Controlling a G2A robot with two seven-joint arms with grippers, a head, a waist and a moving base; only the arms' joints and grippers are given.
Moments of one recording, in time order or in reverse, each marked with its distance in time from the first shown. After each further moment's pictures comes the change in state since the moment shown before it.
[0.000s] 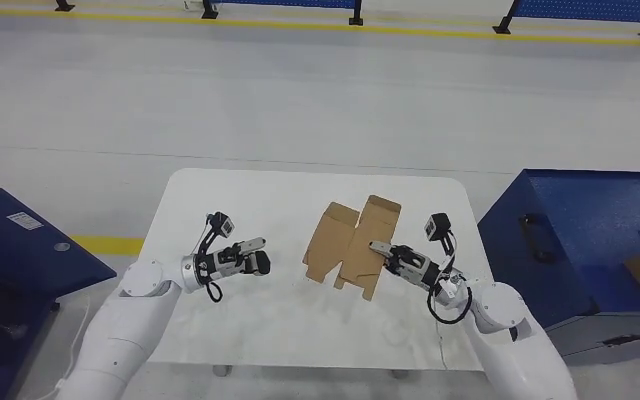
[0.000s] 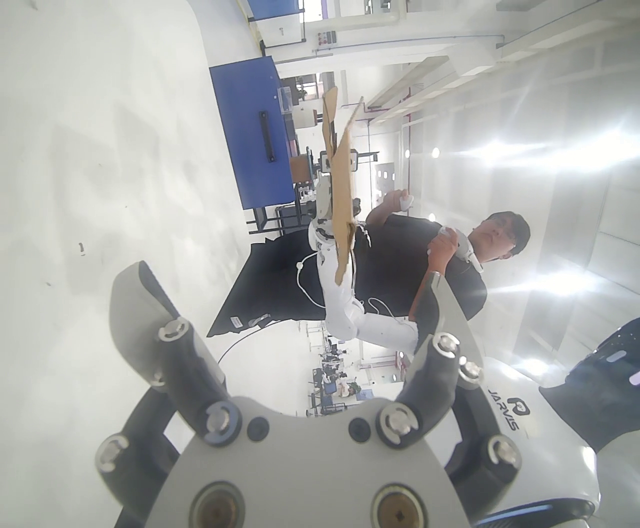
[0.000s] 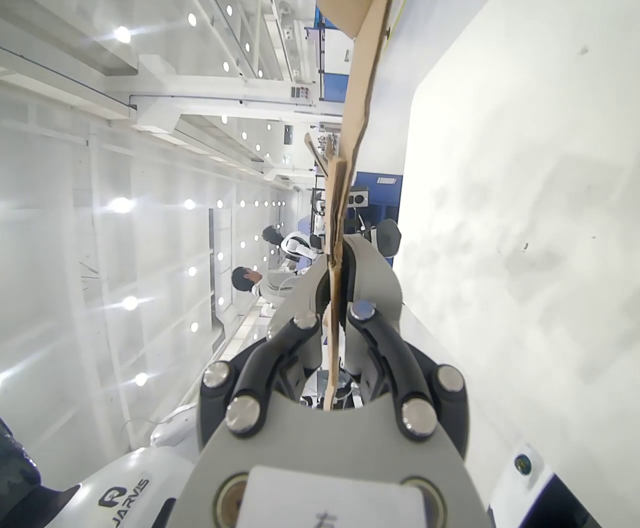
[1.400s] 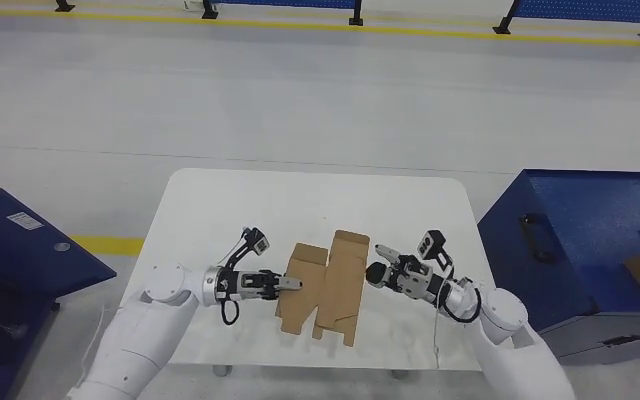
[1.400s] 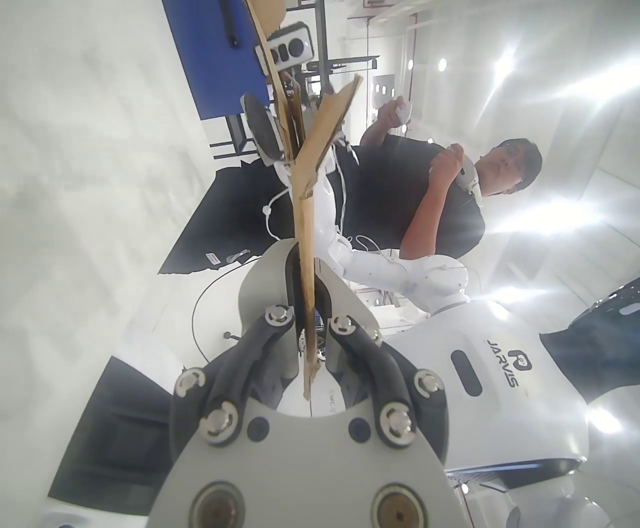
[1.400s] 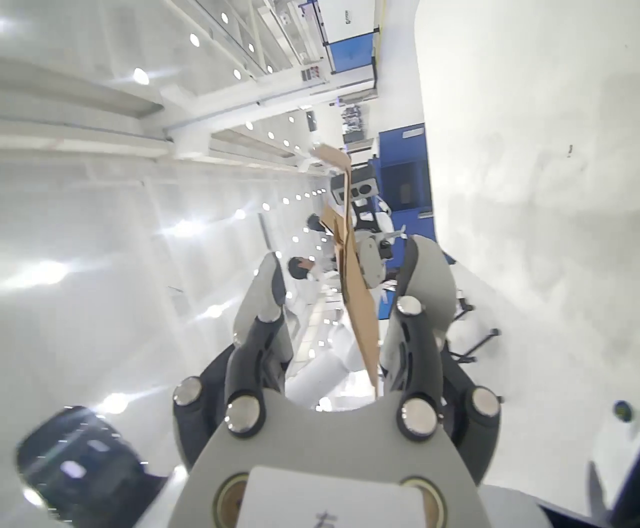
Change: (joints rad) left arm 0.071 -0.001 0.047 -0.208 -0.015 0.075 -0.151; right arm -0.027 0.001 0.043 0.064 0.302 0.211 0.092
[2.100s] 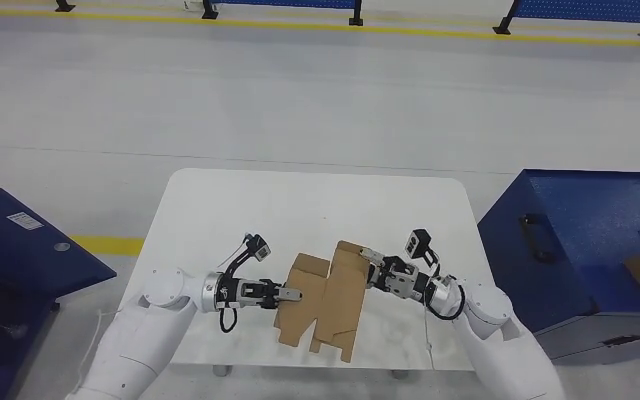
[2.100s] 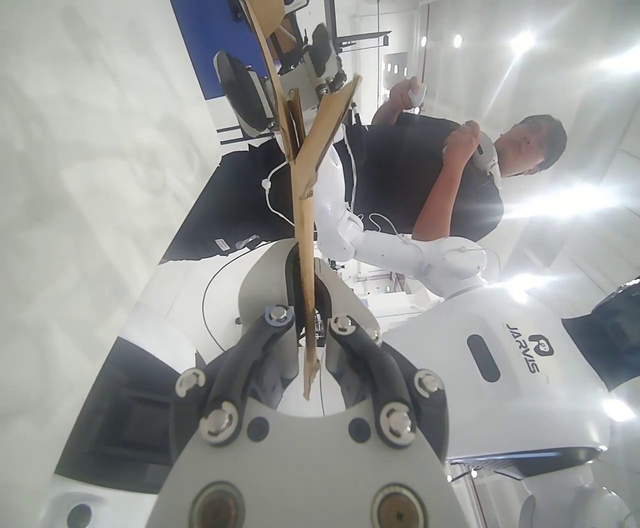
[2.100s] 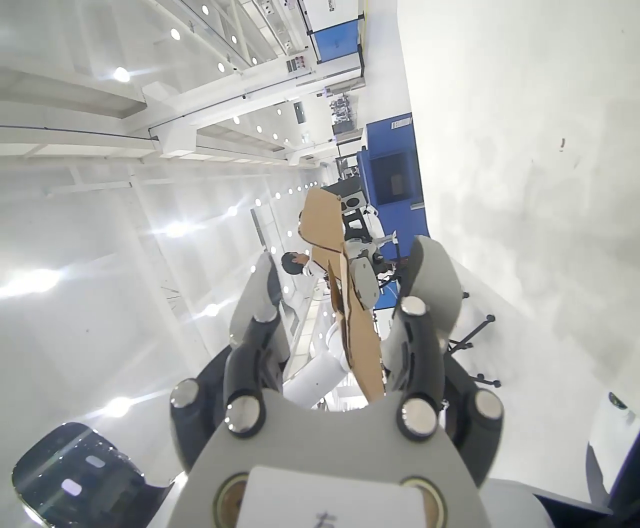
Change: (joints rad) left arm 0.025 0.011 -0.001 -0.039 0.039 -0.007 -0.012; right arm 0.037 -0.009 -0.090 0.008 -0.114 -0.049 -0.034
